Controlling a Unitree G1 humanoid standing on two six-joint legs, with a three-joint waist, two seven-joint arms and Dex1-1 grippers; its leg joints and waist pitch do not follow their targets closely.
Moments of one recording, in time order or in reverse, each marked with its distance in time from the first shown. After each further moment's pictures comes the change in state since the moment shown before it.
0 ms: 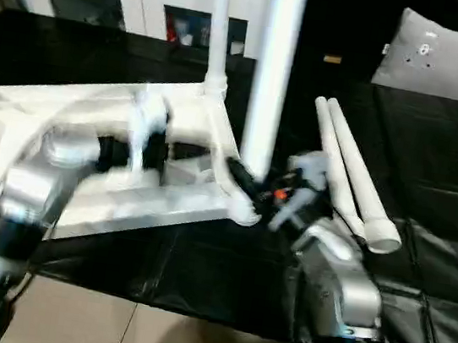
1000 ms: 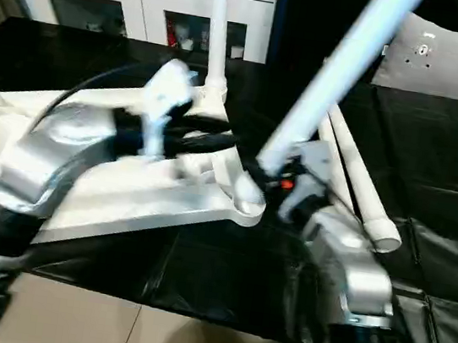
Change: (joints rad) left arm 0.103 0.145 -0.183 -0.196 0.029 0.082 -0.091; right arm -0.069 -0.083 -0.039 0.007 -0.097 0.129 -0.144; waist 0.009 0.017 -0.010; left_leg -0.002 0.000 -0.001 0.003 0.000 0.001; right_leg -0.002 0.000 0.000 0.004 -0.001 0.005
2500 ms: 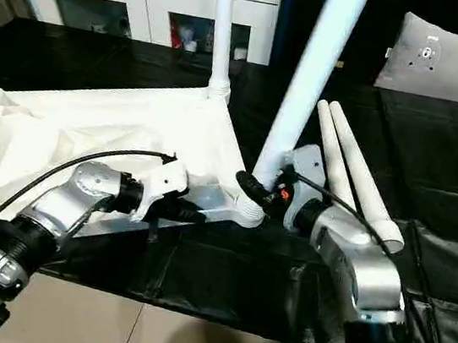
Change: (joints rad) left arm -0.020 -0.041 -0.148 0.549 0.135 -0.426 -0.180; right arm -0.032 -0.099 0.098 0.008 -0.041 0.062 0.154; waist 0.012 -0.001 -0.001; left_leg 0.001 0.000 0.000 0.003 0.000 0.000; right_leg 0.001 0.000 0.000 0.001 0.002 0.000
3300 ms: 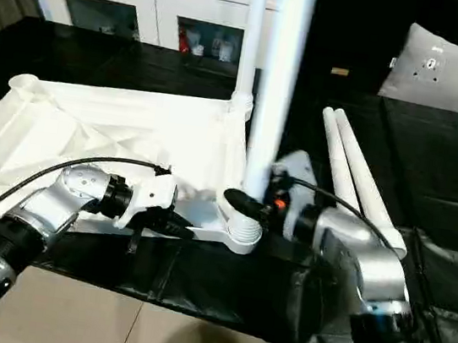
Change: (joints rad) left arm -0.002 0.037 -0.017 0.049 0.018 -0.136 -0.142; right arm 0.003 -0.019 -0.001 0.070 0.080 0.064 0.150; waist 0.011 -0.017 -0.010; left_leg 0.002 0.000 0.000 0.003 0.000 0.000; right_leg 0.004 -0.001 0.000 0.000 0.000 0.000
